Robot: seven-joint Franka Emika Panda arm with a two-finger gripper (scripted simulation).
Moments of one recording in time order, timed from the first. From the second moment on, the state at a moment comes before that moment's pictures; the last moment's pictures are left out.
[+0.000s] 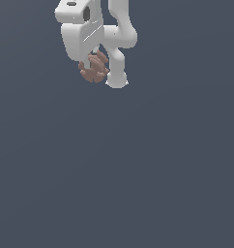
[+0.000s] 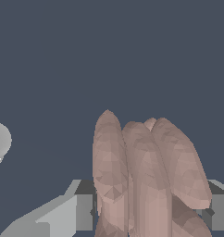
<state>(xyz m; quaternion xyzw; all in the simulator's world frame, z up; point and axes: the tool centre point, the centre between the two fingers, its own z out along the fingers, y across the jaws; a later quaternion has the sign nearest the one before) -0.127 -0.084 0.410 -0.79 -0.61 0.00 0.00</state>
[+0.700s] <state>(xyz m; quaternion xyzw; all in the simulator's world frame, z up) -0.138 -0.130 0.509 -0.79 -0.61 0.00 0.00</state>
